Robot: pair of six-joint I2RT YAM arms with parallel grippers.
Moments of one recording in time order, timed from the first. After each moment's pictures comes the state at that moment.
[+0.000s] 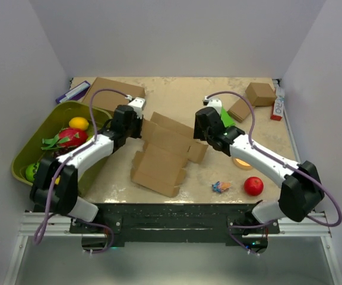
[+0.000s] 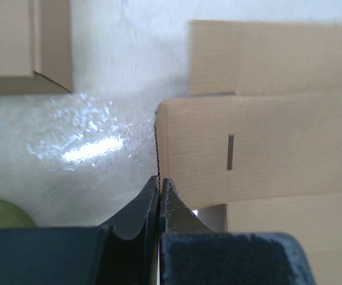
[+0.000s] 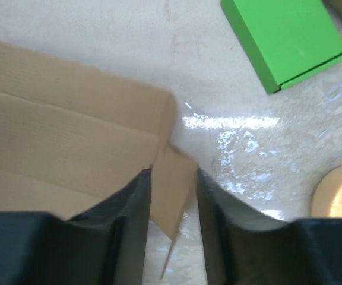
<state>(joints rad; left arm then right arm) -0.39 1.55 0.95 -0.10 -0.03 -0.09 0.65 1.47 1.09 -0.39 0.47 0.51</state>
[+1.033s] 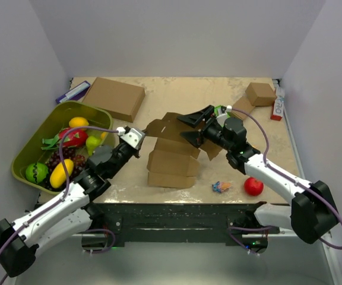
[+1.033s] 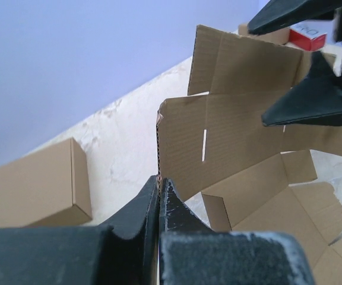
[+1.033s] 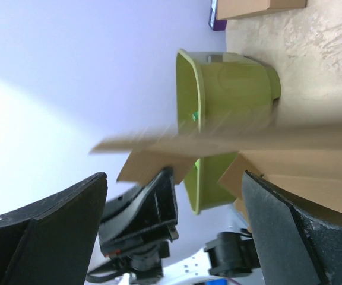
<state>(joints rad) -0.70 0.80 0.52 0.31 -0.10 0.21 0.55 1.22 0.74 0.36 -0.29 1.50</state>
